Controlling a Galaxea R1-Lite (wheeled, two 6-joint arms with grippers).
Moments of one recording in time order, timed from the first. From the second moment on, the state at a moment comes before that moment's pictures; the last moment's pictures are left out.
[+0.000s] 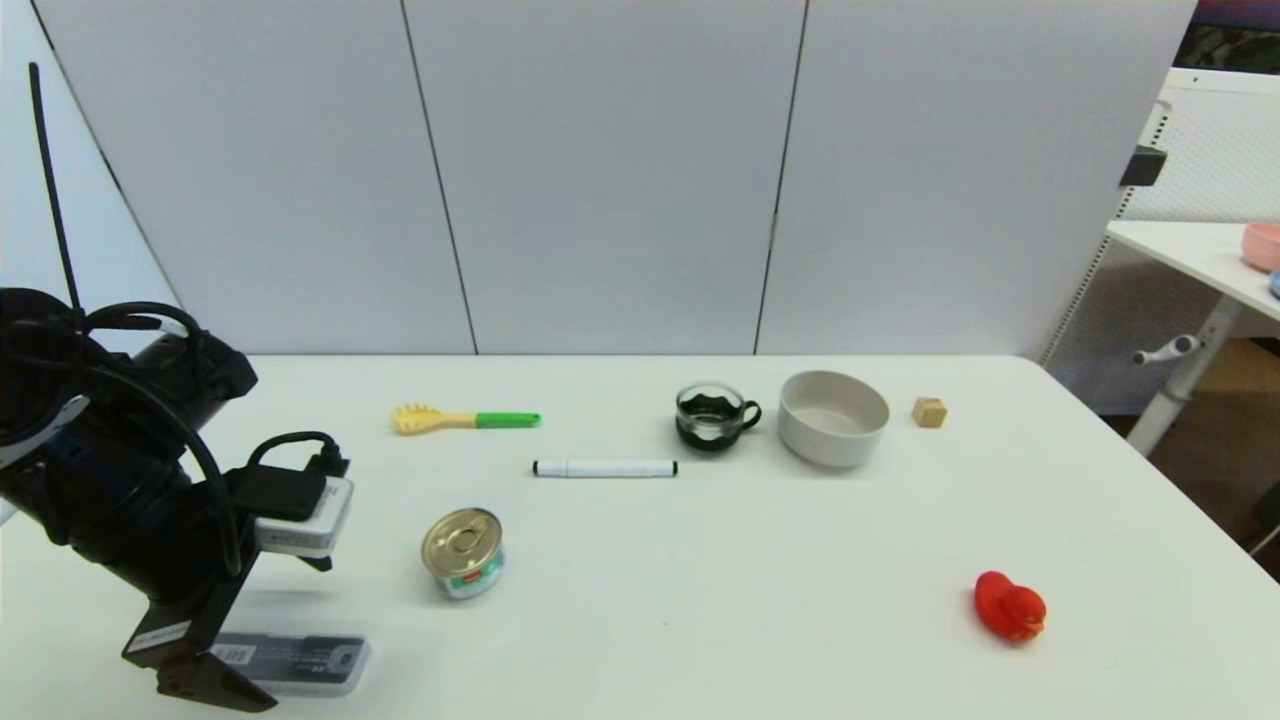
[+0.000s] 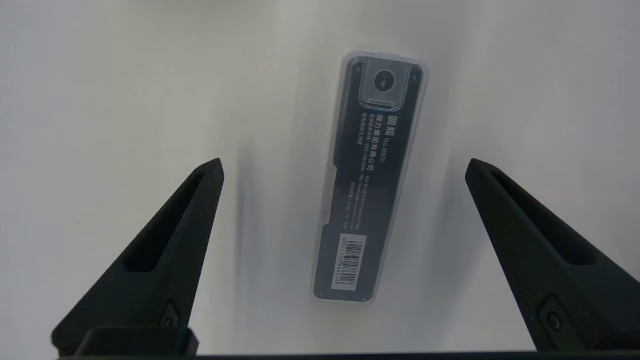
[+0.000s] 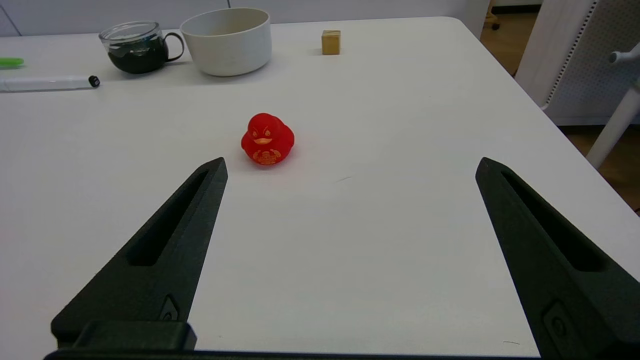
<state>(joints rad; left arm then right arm) -0.05 1.68 -1.10 0.88 -0.32 1.41 0.00 0.00 0.00 0.00 0.00 0.04</state>
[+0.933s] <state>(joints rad) -0.05 1.66 -1.00 0.76 -0.27 1.41 0.00 0.00 0.00 0.00 0.00 0.04</state>
